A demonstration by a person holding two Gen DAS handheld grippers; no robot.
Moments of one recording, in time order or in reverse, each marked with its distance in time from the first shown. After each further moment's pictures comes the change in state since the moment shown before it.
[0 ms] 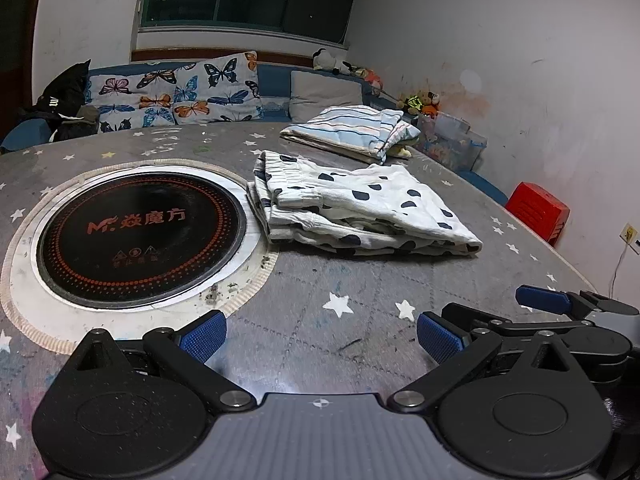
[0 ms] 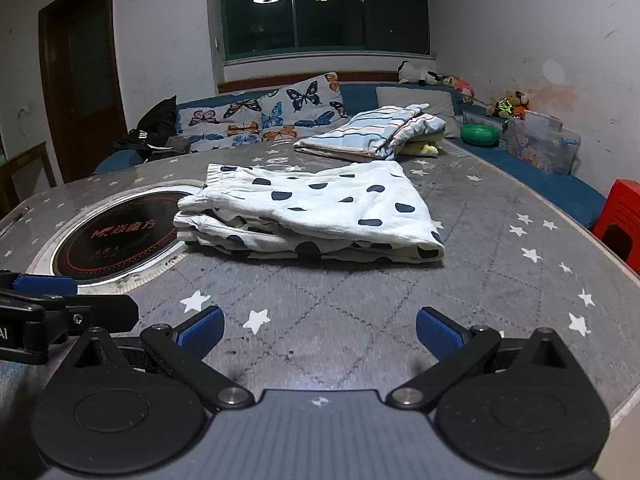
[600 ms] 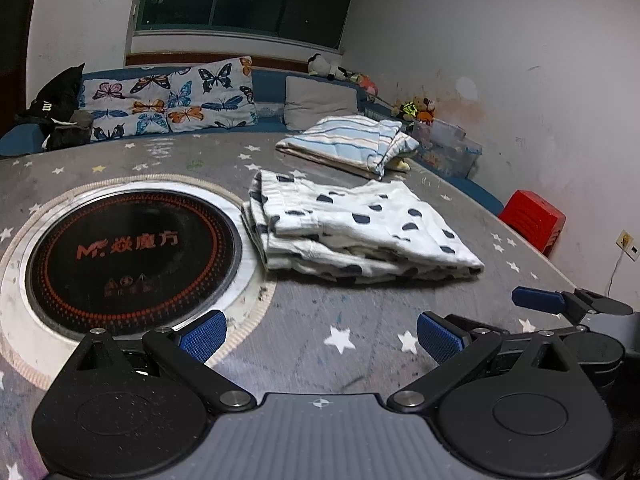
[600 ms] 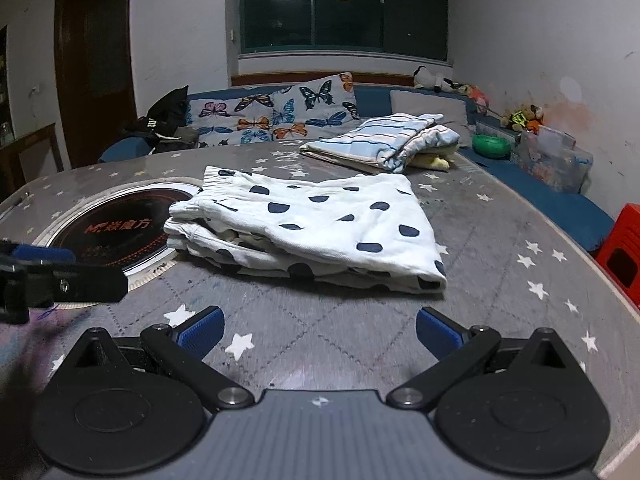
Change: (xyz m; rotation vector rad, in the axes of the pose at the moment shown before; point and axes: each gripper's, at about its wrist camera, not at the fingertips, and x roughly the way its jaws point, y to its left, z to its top) left arm 0.012 0.006 0.020 0.001 -0.010 -0.027; right arm 0.015 -0.007 0.018 -0.068 0.006 0.010
